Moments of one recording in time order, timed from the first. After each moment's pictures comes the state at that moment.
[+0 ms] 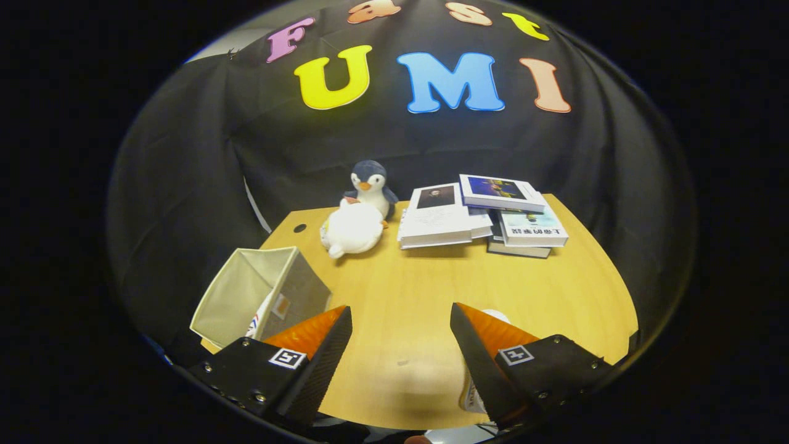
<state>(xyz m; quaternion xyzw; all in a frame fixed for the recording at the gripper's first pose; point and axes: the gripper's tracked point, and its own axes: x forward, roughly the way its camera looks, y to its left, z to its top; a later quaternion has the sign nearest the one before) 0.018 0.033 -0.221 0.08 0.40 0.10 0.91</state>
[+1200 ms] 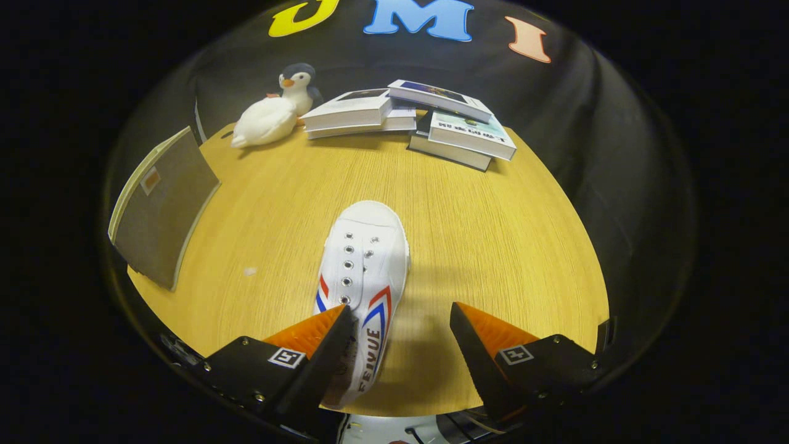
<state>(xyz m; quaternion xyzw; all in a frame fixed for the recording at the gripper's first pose) -0.062 -0.093 -0.377 -0.04 0.54 0.05 0.84</state>
